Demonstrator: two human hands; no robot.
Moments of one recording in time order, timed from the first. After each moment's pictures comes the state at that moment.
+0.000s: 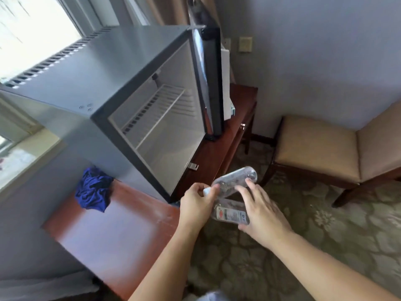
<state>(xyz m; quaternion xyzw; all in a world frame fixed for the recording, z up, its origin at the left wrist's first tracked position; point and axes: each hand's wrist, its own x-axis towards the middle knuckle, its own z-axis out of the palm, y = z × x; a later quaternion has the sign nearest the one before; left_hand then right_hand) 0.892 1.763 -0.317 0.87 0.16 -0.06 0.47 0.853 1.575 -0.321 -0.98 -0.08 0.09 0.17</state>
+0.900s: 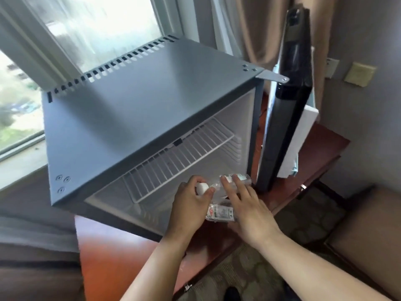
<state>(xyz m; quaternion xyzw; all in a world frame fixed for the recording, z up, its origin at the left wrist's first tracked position) 1.093 1.787 -0.269 0.87 0.30 0.08 0.39 1.155 1.620 -0.304 -0.91 -0.37 0.08 0.19</state>
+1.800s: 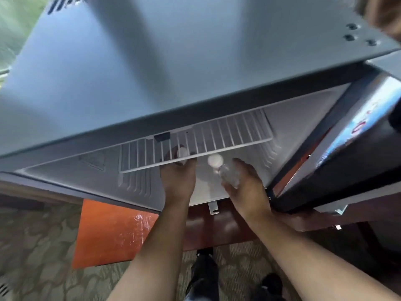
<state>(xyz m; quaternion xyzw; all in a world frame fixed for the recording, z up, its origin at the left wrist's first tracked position) 1.161 1.815 -0.325 0.60 0.59 0.33 0.43 1.268 1.689 -0.379 -0.83 -0.36 0.21 0.37</state>
